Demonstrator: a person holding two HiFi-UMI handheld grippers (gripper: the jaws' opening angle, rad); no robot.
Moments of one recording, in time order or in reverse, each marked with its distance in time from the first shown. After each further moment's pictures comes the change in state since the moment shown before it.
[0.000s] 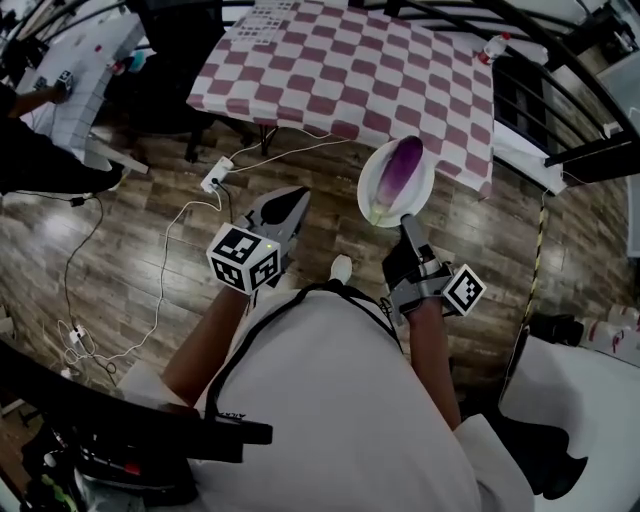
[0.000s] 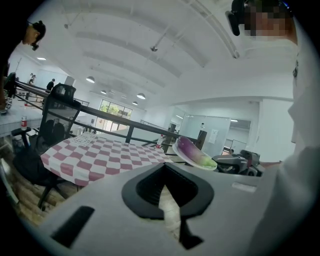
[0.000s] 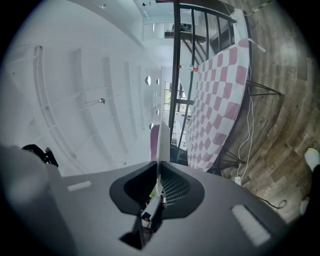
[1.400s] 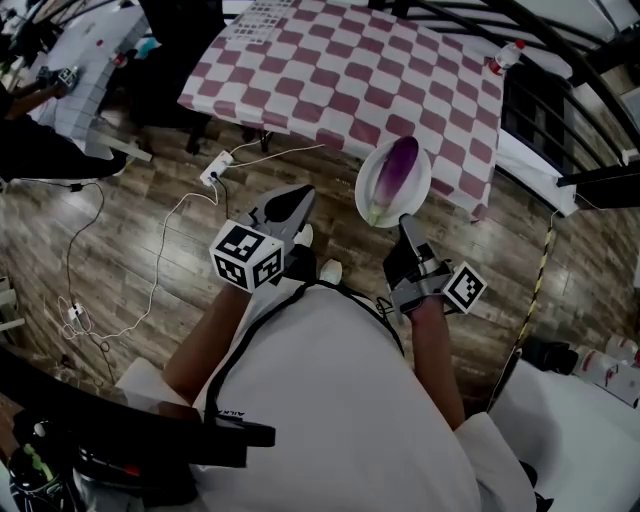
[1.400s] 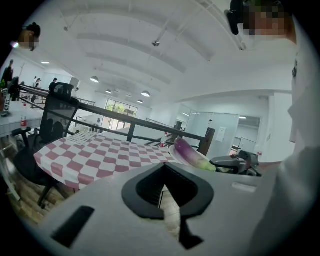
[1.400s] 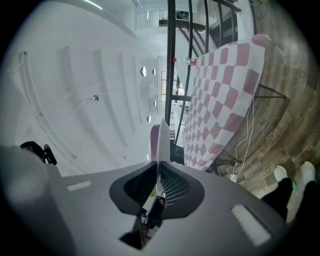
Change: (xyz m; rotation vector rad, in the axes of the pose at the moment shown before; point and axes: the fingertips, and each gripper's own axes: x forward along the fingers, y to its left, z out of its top) left arm 0.115 -0.016 0.007 -0.009 0.023 0.084; right arm 0.023 -0.040 0.110 0.040 0.127 -0.012
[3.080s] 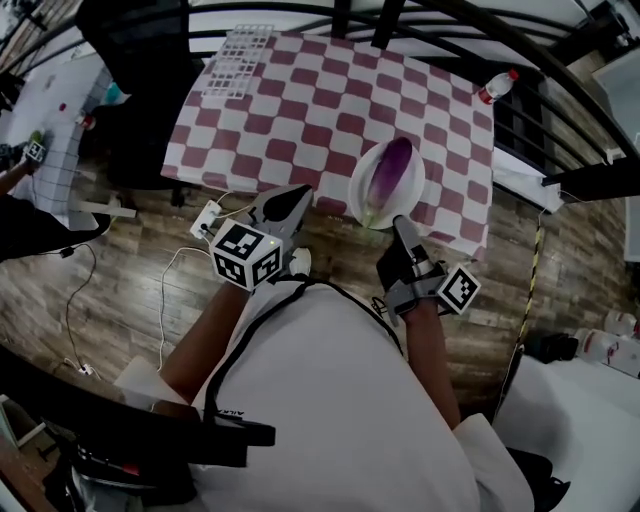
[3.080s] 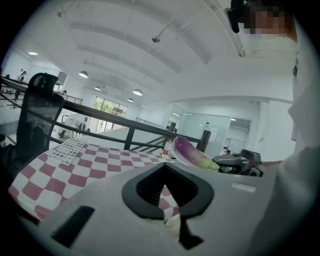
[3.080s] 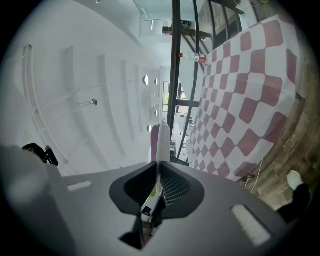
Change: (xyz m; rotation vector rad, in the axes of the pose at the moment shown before) left arm 0.102 0.161 0.099 0.033 0.011 -0.146; right arm 0.186 0.009 0.057 -0.029 -0.139 0.007
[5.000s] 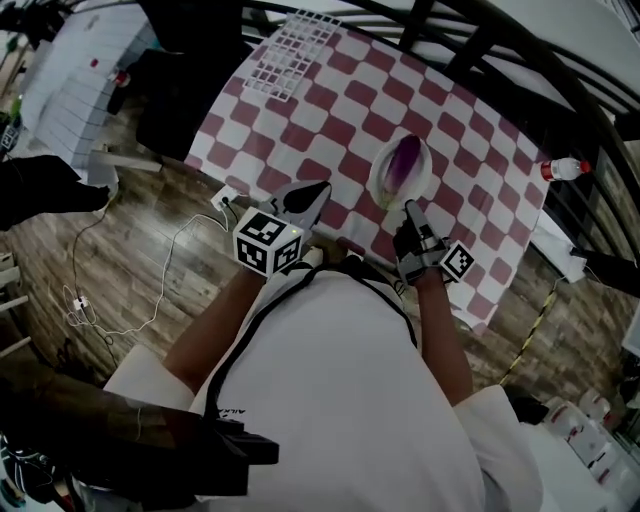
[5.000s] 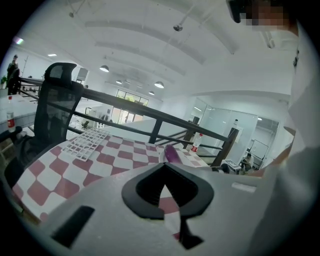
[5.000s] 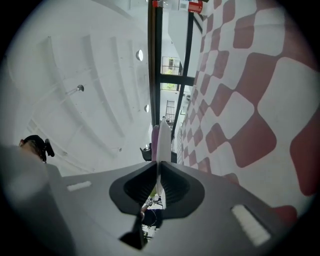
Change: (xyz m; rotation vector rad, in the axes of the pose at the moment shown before) left arm 0.087 0.148 0.002 -0.115 0.072 0.234; right arm 0.192 -0.164 0.092 0.002 0.284 0.009
